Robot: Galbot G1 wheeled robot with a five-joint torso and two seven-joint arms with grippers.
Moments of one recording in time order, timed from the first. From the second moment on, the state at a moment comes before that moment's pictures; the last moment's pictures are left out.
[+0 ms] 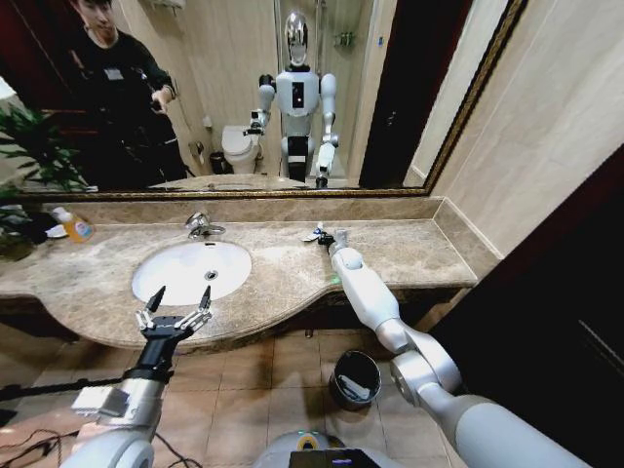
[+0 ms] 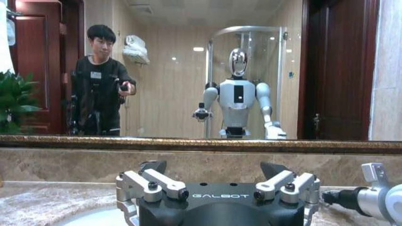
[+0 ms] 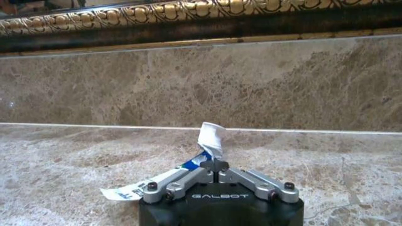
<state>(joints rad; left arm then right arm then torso) 1.84 -1.36 -0.82 -2.47 -0.37 0.04 0.05 -0.32 1.53 0.17 0.82 0.32 -0.22 0.03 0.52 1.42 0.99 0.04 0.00</state>
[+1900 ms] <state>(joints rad) 1.84 -1.36 -0.82 -2.47 -0.37 0.04 0.05 -1.46 1.28 0.55 1.49 0.26 0.20 -0.23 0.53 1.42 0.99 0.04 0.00</state>
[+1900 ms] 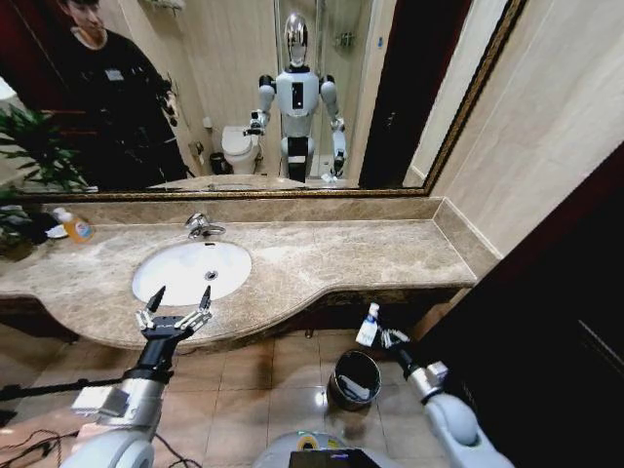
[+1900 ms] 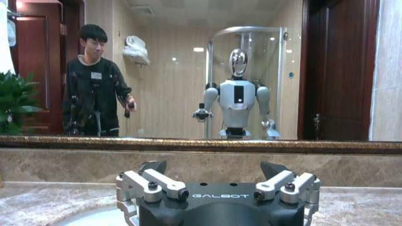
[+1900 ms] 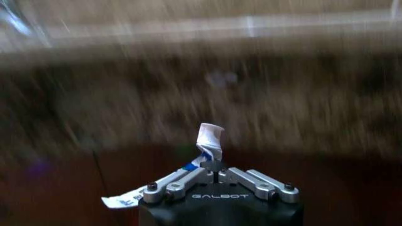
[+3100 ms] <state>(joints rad) 1.84 -1.36 -0.82 -2.47 -0.37 0.04 0.05 -1.29 1.36 0.54 1.12 0.22 0.22 -0.07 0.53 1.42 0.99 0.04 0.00</state>
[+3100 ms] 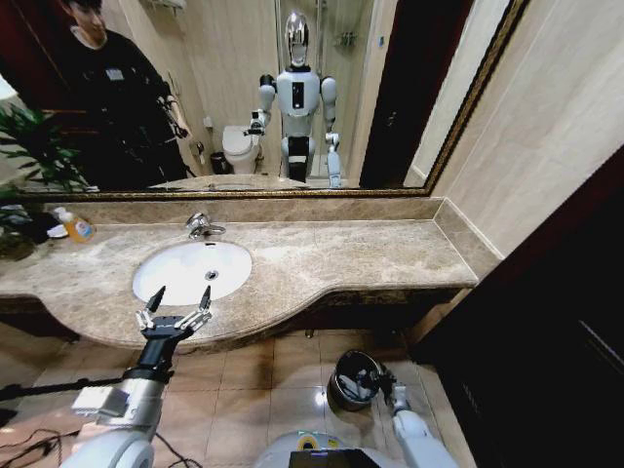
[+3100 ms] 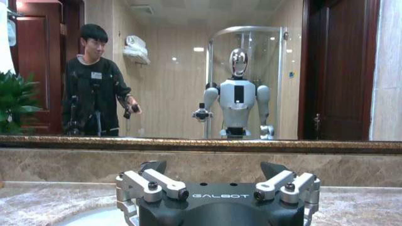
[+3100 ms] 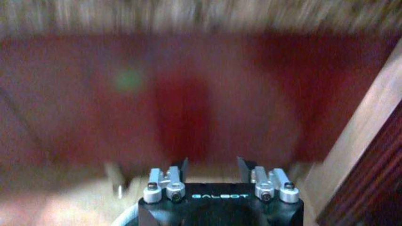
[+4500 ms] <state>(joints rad) 1.84 -1.36 -0.82 -2.47 -0.37 0.04 0.05 -1.60 1.35 0.65 2.35 0.27 -0.14 -0.02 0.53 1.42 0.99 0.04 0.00</state>
